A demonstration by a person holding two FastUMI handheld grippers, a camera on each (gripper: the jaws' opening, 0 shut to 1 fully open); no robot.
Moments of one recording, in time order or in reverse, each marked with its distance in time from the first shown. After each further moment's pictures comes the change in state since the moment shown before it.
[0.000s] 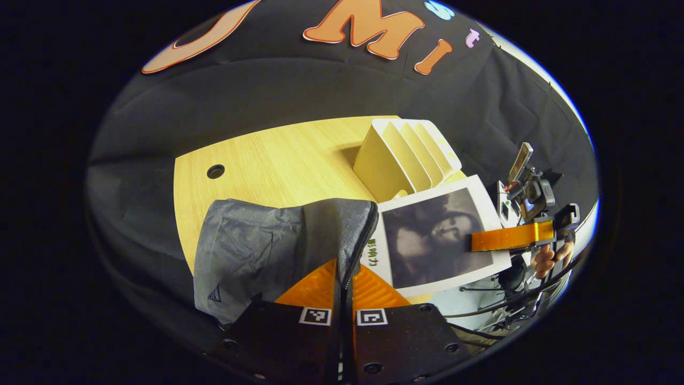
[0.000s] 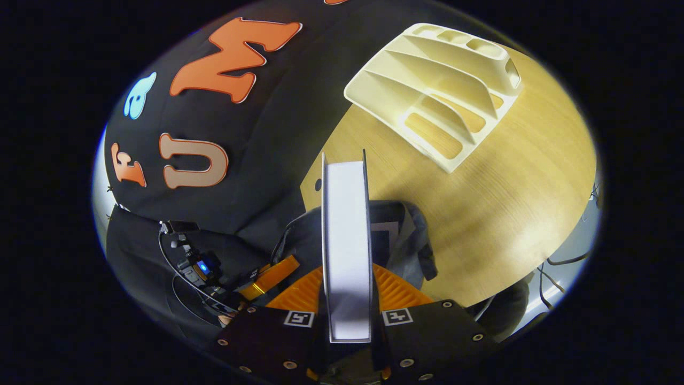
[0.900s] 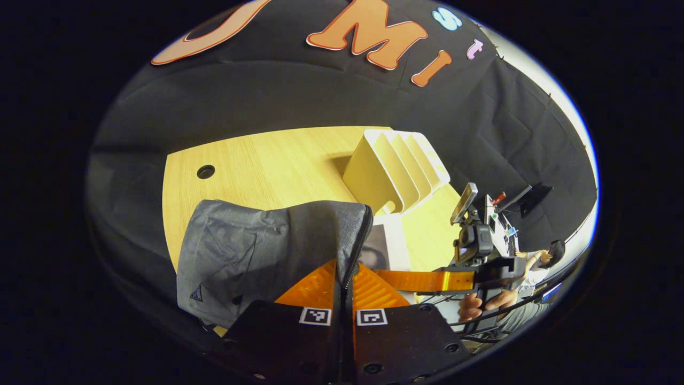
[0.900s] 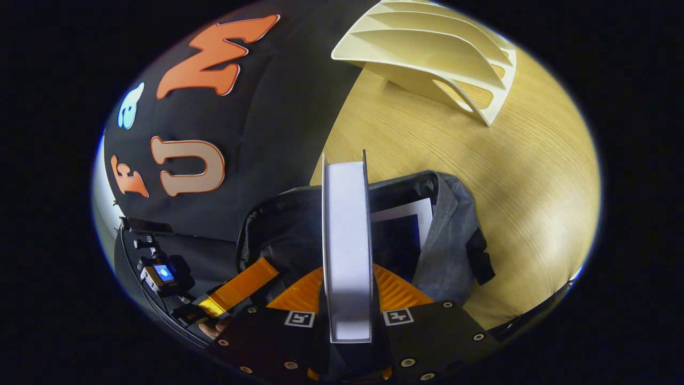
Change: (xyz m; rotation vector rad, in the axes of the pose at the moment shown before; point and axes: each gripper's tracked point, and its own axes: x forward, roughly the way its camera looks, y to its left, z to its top) left arm -0.001 -0.014 -0.001 -0.053 -0.053 -0.074; right arm 0.105 -0.004 -0.037 0.098 -0.020 0.121
